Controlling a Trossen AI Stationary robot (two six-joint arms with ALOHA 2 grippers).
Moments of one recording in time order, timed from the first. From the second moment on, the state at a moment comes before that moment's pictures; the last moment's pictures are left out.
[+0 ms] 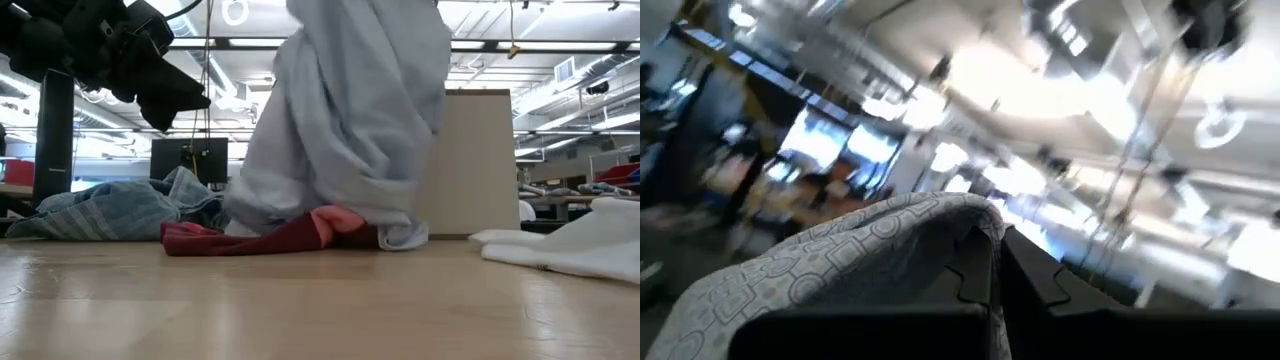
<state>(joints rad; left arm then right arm) -0.04 0.73 0.29 0.17 -0.05 -0.21 -0.05 1.56 2.17 -0.14 0.37 -0.64</state>
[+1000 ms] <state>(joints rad) -0.03 0.73 0.29 0.17 -0.06 -0.18 -0.36 1.65 2.31 -0.85 0.44 -0.29</state>
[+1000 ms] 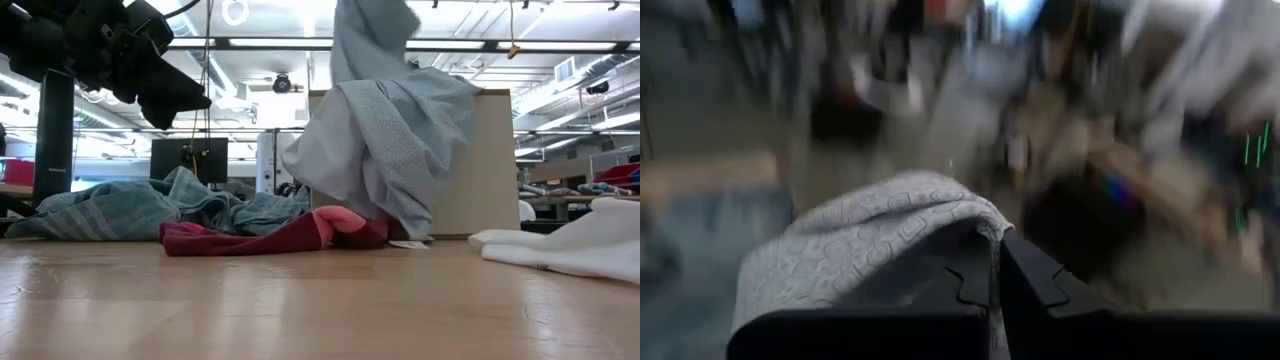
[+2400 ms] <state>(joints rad) -0.03 0.73 0.26 0.14 -0.06 -0.22 -0.51 2.30 2.31 -1.33 0.10 0.07</state>
